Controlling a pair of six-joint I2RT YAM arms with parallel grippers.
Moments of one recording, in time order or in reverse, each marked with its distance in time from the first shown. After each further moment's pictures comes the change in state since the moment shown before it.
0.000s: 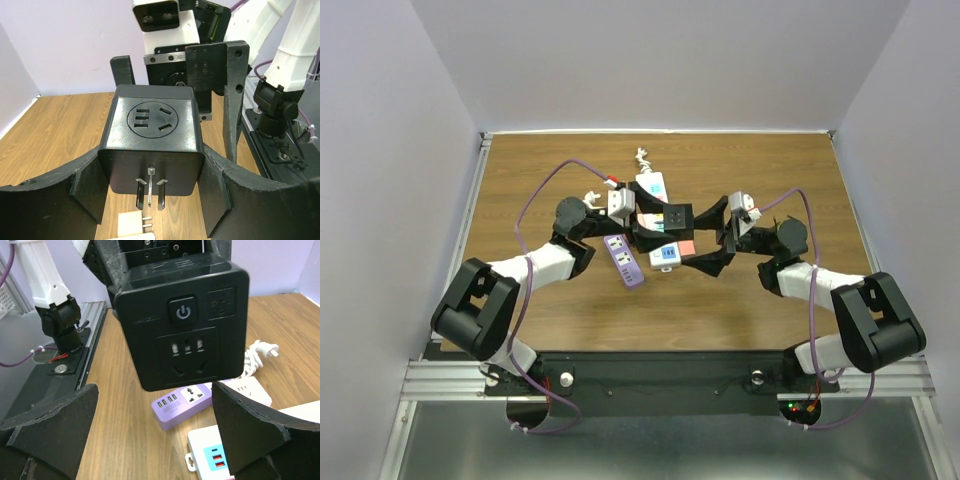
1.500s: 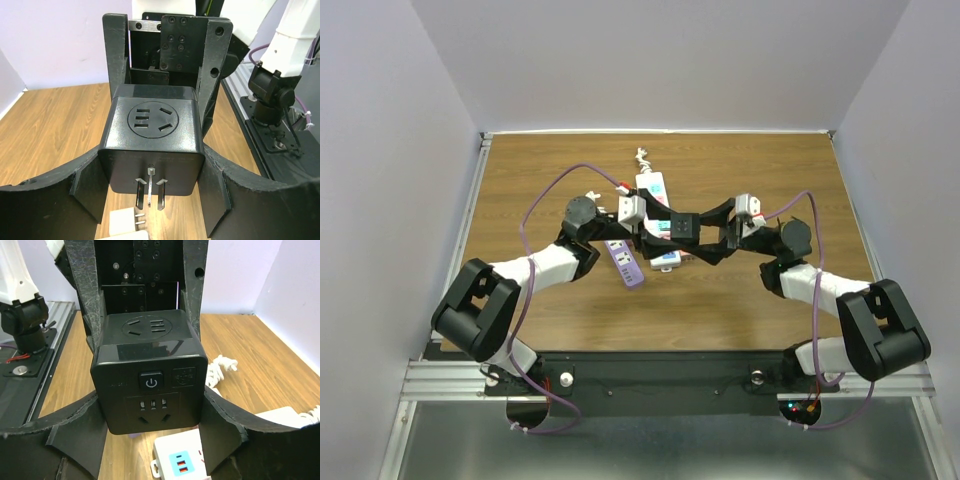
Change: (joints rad) left arm -0.058 0.000 0.005 -0.119 -0.001 0.111; right arm 0.000 -0.046 0.000 -0.013 0.074 -0.157
